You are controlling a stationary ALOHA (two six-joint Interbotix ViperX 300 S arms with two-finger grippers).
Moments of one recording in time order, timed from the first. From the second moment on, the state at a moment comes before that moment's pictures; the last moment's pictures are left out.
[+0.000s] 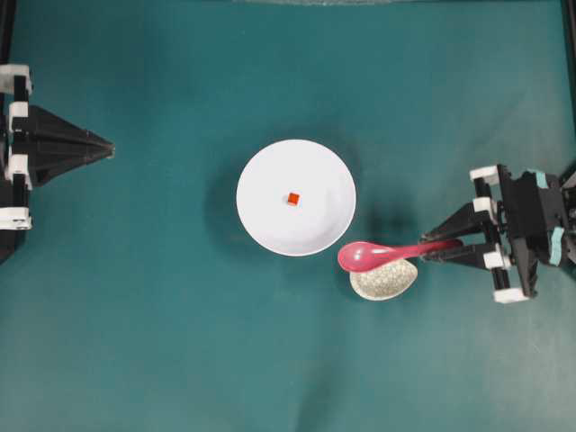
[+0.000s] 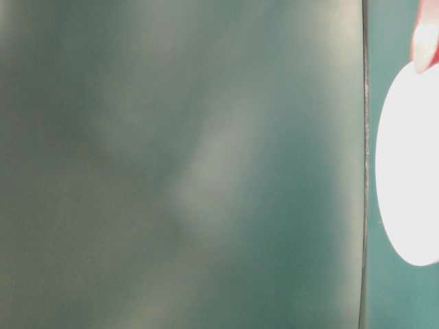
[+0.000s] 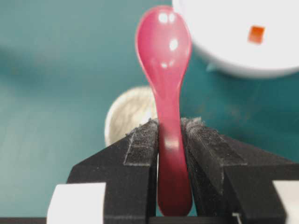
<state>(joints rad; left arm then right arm) 0.10 -0.98 1.14 0.01 0.10 0.01 0.17 -0.50 1.27 0.20 -0.34 -0.07</state>
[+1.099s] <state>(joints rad) 0.10 -0.98 1.14 0.01 0.13 0.01 -0.18 -0.35 0.59 0.20 0.70 -0.08</state>
